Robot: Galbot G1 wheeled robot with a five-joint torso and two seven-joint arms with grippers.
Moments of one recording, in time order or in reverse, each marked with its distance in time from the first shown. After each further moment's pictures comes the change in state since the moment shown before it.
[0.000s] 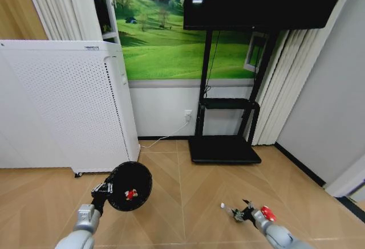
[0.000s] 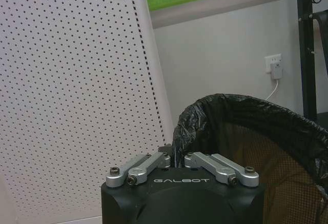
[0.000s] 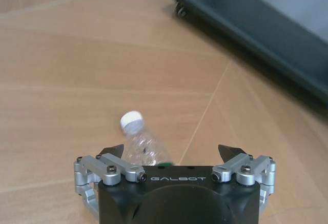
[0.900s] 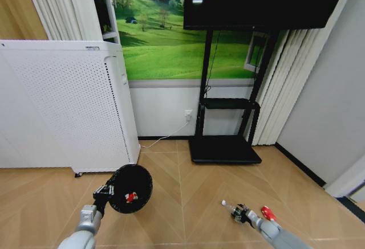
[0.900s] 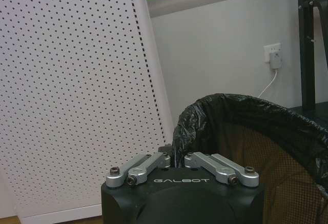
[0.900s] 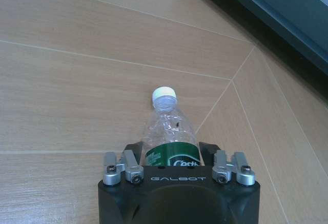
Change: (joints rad) left arm -0.004 -0.005 0.020 0.040 0.015 -0.007 -0.002; right arm 0.142 0.083 -0.066 -0.272 -0.098 0.089 -0.107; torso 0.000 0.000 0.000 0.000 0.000
